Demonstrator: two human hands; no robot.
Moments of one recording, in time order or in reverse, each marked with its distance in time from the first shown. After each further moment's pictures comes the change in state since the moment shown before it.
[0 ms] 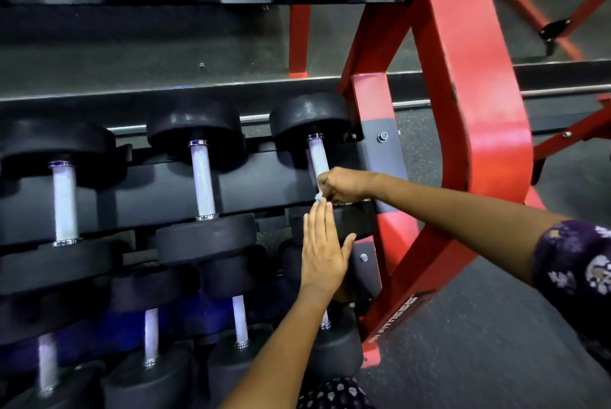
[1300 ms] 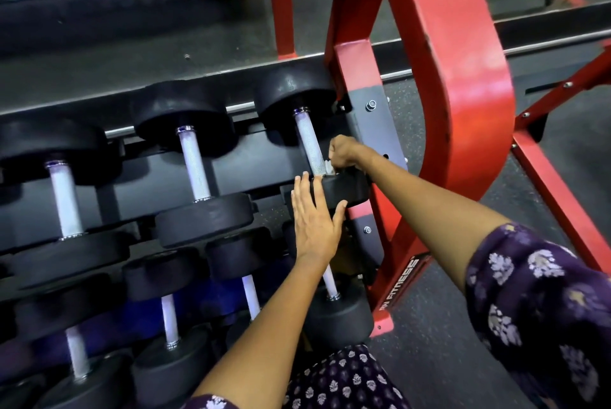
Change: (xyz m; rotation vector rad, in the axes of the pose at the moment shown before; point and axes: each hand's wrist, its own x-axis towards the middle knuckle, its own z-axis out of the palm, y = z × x) left_hand -0.005 0.006 -0.014 -0.045 -0.127 -0.115; right_hand -0.004 -0.004 0.016 0.532 0.141 0.693
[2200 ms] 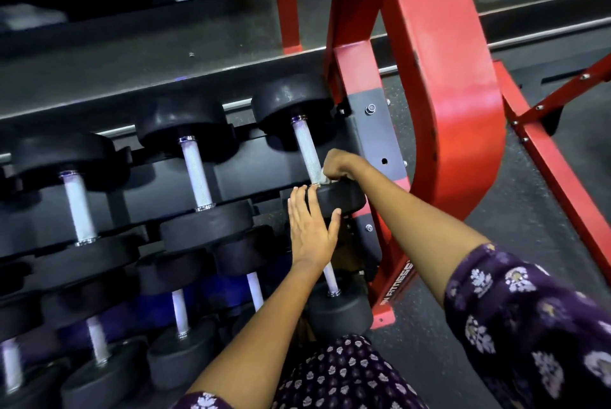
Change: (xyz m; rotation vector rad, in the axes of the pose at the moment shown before) left_hand 0.004 0.013 -0.014 -0.011 -0.095 -0.101; right_hand -0.006 -0.001 -0.005 0.193 -0.140 0.020
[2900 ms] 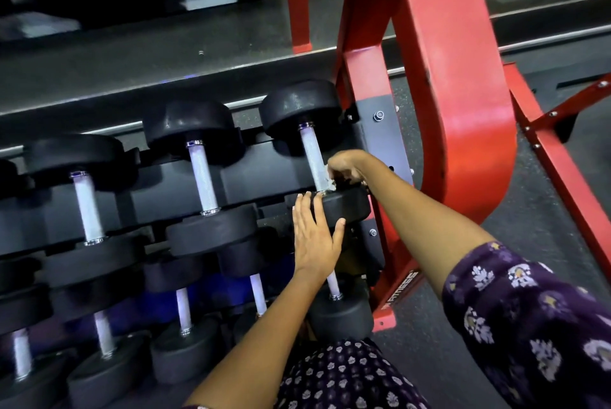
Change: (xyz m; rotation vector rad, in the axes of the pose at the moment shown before) left_hand 0.002 0.002 -0.004 0.030 -0.071 -0.014; right_hand 0.012 -0.007 -0.016 0.369 -0.212 0.137
